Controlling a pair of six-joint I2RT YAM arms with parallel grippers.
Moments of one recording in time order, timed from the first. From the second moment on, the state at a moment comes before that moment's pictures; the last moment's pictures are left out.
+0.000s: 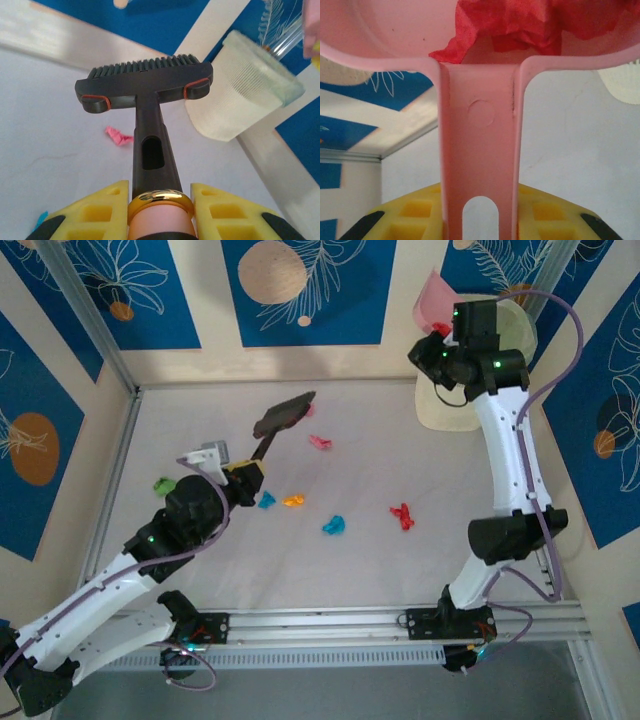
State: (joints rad) left arm -0.76 0.77 0.75 -0.21 -0.28 -0.64; right arm 0.12 1.74 2.20 -1.07 -0.15 0.74
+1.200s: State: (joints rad) left arm -0.77 0.65 0.52 -0.10 -0.07 -0.47; right arm -0.15 1.97 2.31 -0.63 -0.78 1.46
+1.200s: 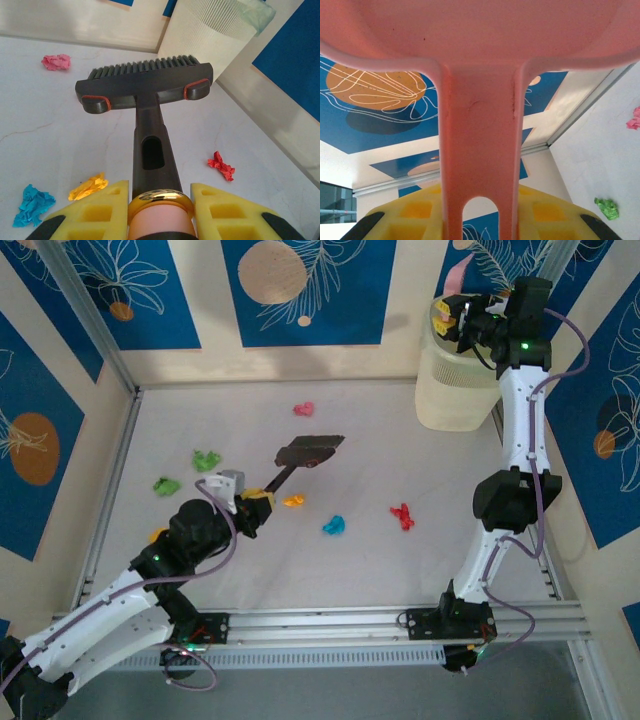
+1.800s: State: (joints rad) left arm -0.77 0.47 0.45 -0.12 -0.25 -0.47; right arm 0.29 1.24 1.54 -0.80 -0.43 0.89
